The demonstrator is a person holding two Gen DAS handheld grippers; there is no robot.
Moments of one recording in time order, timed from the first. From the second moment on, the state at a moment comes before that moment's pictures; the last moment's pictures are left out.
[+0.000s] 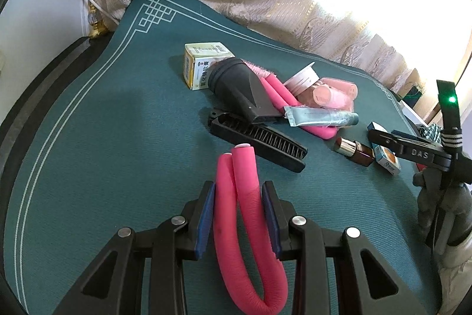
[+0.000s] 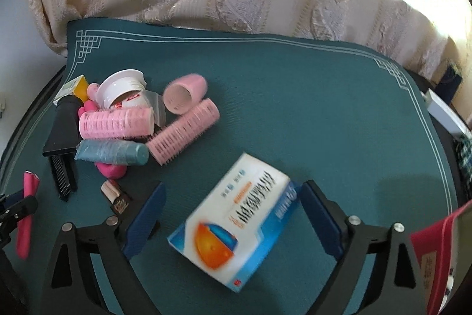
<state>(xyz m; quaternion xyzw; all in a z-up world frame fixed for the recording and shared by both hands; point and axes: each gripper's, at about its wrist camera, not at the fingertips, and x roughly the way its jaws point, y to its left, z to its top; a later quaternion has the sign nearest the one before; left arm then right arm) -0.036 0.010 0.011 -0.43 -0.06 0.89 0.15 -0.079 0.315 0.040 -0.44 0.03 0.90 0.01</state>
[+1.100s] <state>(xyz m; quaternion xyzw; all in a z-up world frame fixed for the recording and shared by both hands) -0.002 0.042 0.030 -0.41 -0.08 0.89 0.18 0.058 0.328 0.078 -0.35 0.09 0.93 0.02</state>
